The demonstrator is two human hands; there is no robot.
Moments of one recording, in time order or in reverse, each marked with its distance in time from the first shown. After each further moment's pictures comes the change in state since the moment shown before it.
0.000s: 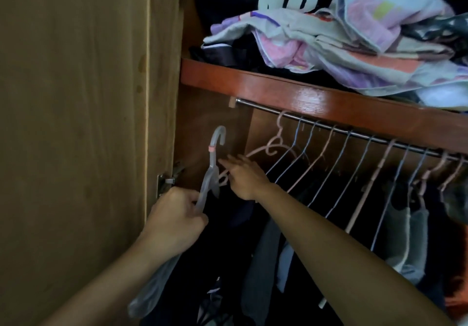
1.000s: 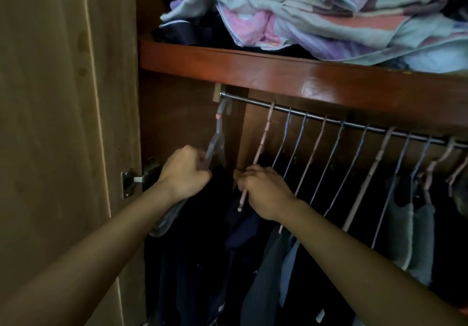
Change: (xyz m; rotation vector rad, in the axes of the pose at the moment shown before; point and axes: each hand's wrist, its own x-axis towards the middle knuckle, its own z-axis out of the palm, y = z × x) left_hand 0.113 0.017 0.044 0.244 0.130 0.102; right_hand -0.066 0.066 0.012 -0.153 0.209 -0.160
